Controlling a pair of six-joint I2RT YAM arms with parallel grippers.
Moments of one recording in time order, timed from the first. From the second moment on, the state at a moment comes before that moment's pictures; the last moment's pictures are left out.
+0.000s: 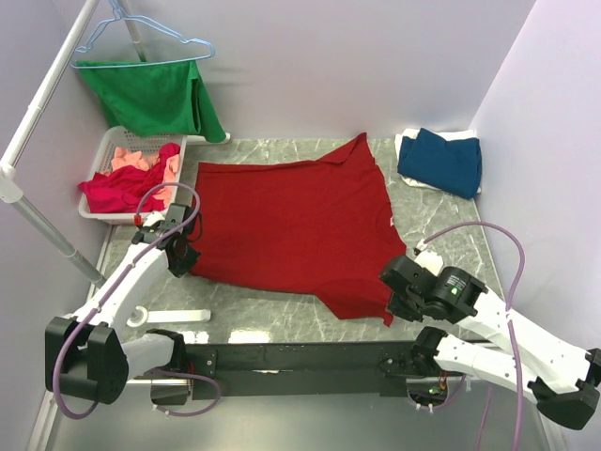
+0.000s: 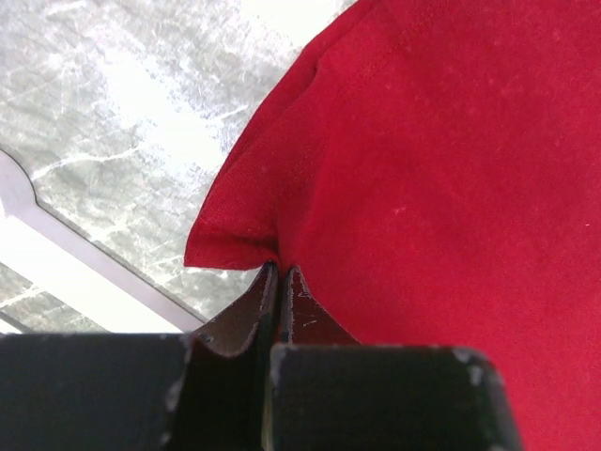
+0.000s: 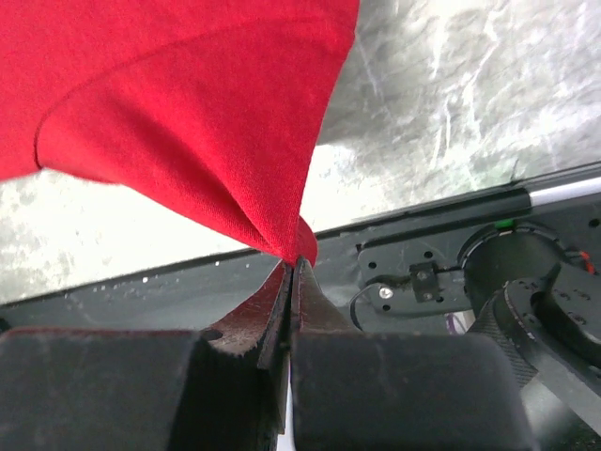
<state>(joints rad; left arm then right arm) -0.20 1.15 0.81 -0.88 -0.37 -0.99 0.91 0.77 0.83 -1.33 0.32 1.25</state>
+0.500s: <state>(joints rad) -0.20 1.27 0.89 -0.88 -0.39 -0.99 0.77 1.04 0.99 -1.23 0.51 1.09</state>
